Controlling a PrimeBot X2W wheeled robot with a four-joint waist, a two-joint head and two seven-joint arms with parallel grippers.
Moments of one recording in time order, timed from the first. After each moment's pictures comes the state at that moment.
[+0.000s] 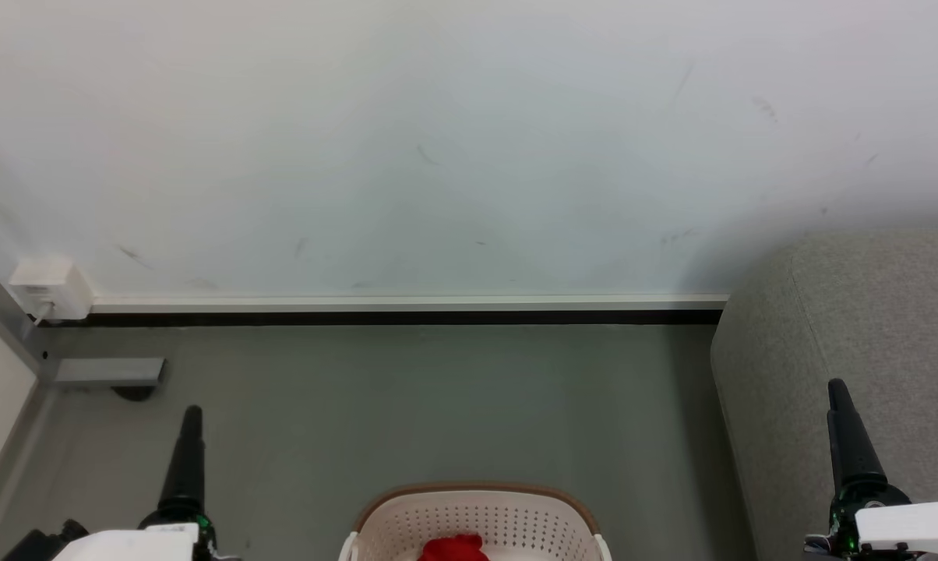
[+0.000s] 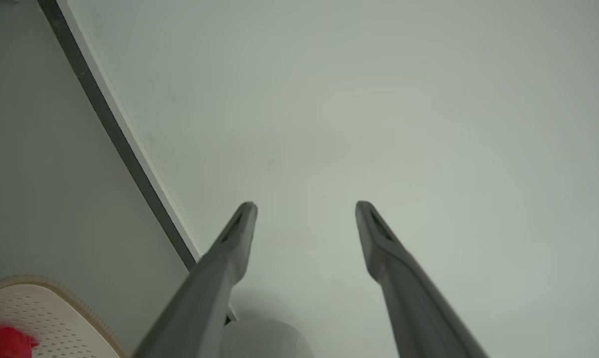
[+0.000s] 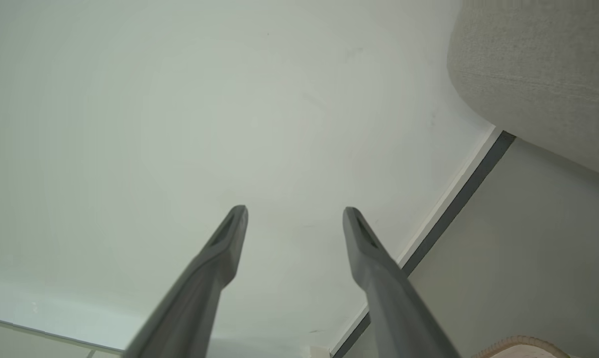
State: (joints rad) left arm -0.08 0.04 0.13 0.21 -1.35 -0.12 -0.01; right arm -0.09 -0.05 0.00 0.17 1.44 0.13 -0.01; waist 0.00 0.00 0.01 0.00
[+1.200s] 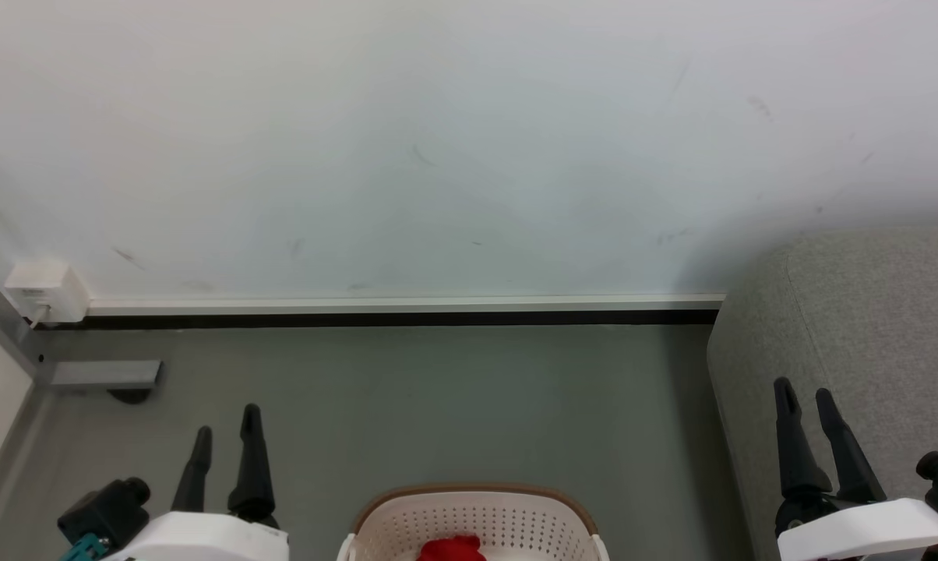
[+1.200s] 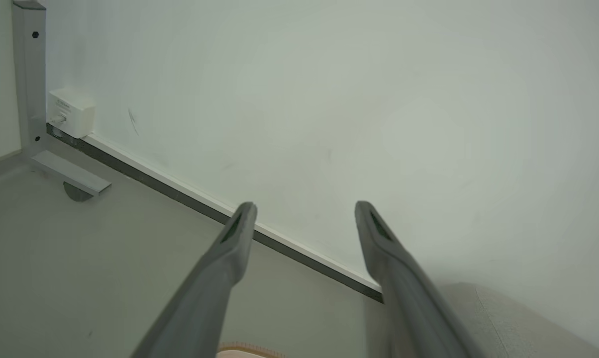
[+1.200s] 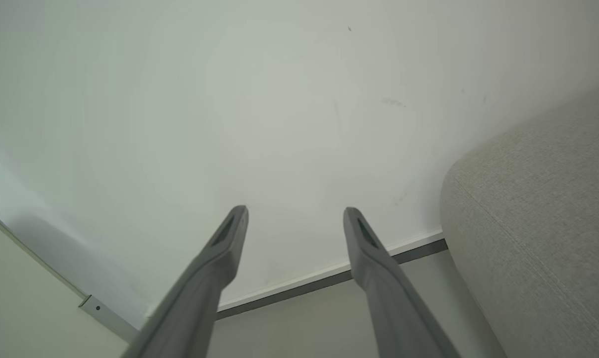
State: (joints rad) left arm -0.06 0.04 0.00 0.14 -0.57 0.06 -0.13; right arm -0.10 -0.08 0.09 0.17 0.74 0.13 -0.13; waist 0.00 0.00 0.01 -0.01
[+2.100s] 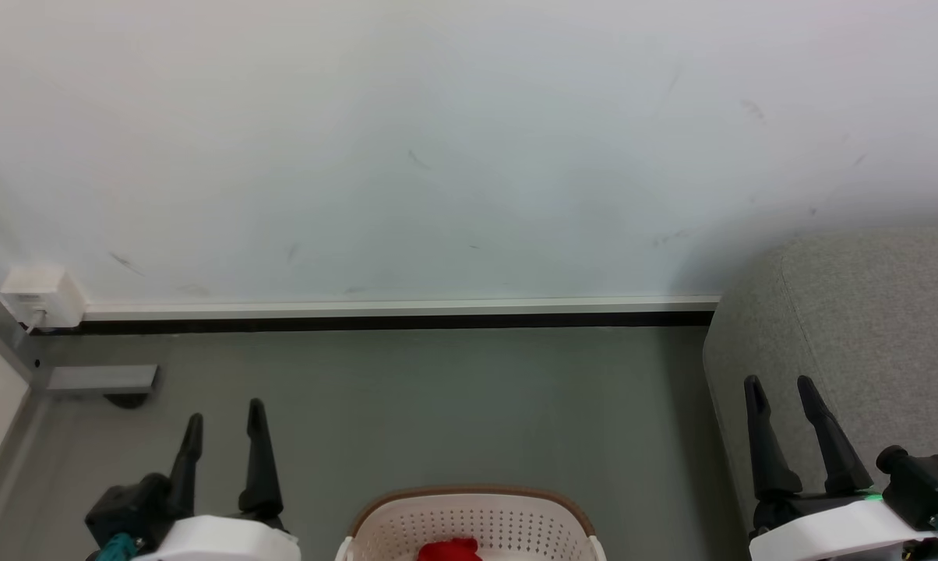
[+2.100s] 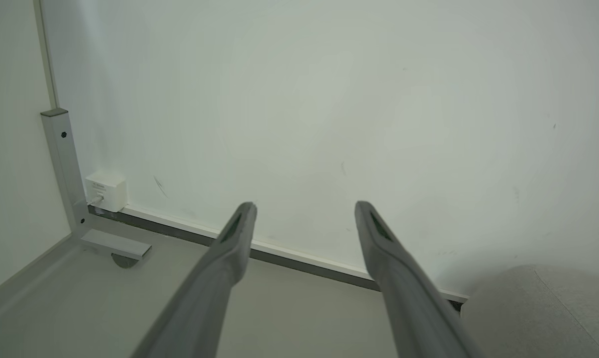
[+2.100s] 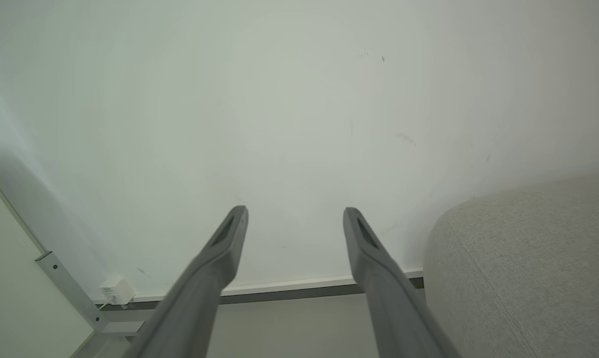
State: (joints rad) left arm -0.05 0.05 -0.03 0.11 -0.31 0.11 -0.20; right arm -0.12 -0.07 0.12 0.20 0.48 0.13 -0.20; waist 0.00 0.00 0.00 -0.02
